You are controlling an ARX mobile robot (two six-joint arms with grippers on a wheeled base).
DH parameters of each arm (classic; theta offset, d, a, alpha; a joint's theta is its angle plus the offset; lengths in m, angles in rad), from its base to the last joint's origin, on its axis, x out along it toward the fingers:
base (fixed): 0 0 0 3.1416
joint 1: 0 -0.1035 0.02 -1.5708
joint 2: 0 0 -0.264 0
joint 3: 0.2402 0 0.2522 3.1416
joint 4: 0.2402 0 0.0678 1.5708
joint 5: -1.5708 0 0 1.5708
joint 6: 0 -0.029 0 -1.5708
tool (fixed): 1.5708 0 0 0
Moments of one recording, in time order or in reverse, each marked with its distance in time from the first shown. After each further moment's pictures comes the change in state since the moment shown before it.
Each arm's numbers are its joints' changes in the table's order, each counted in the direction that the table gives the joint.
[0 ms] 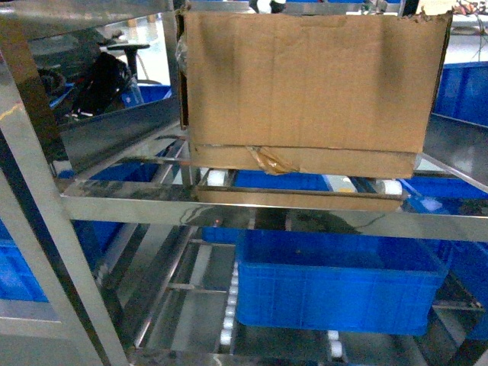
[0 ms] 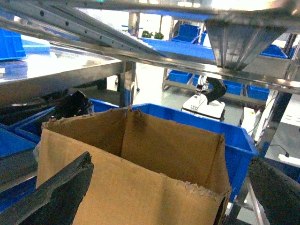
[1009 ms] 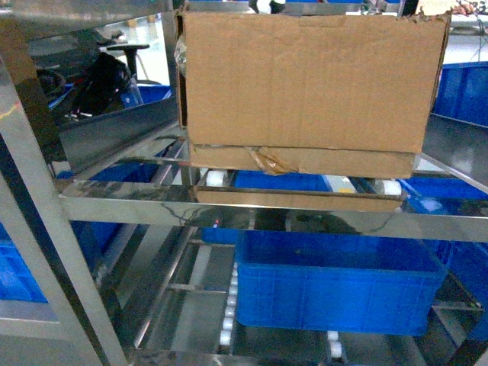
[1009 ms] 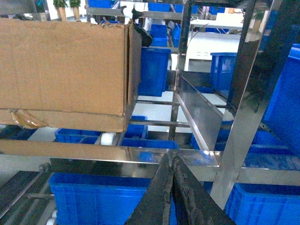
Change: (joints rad) left arm -0.388 0.740 -0.954 -0.298 -0.429 -0.195; right arm 0.135 0.669 -0.846 -0.034 -0.253 -0.039
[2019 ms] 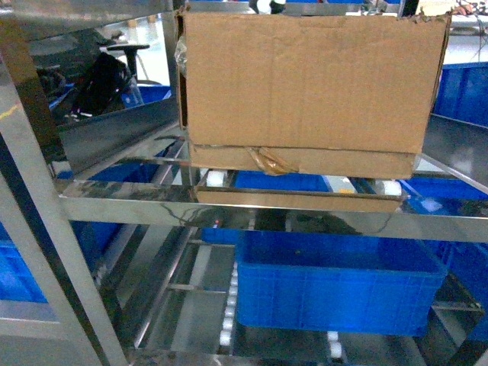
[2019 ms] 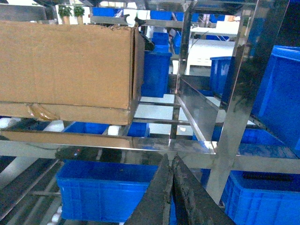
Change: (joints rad) left arm -0.002 0.551 -0.089 0.434 -0.007 0.000; right arm -0.005 0.524 -0.089 0.410 0.001 0.000
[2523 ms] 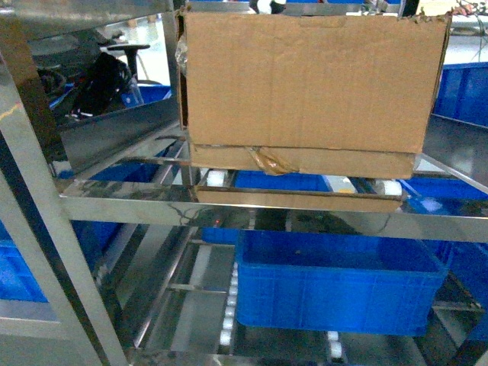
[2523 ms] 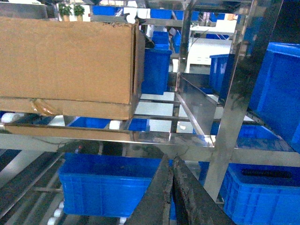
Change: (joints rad) left arm 0.000 0.224 0.000 0.232 -0.001 0.000; right arm 0.000 0.218 0.000 0.231 0.001 0.000
